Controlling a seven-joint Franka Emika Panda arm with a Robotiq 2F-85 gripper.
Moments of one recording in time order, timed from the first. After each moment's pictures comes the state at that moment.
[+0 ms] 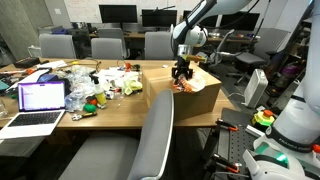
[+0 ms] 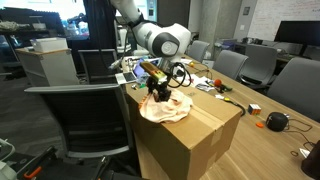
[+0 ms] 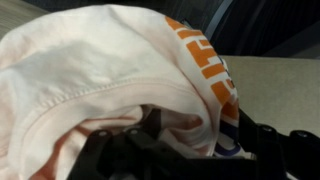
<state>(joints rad) -0.29 0.36 -0.19 -2.04 0.36 2.13 -0.05</state>
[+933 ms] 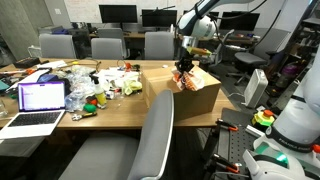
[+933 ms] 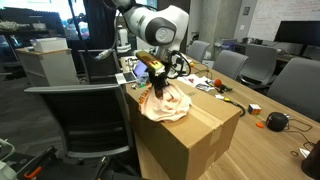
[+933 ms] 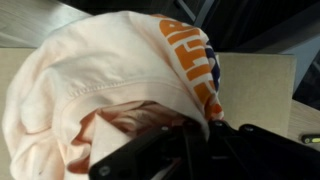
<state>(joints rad) -0.29 0.19 -0.20 -2.15 0.35 2.21 -0.04</state>
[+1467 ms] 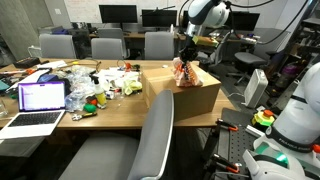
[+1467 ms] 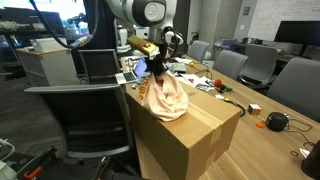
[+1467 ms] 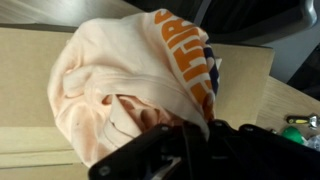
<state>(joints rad) -0.26 -0.03 -0.20 -2.27 0.20 2.29 0.03</state>
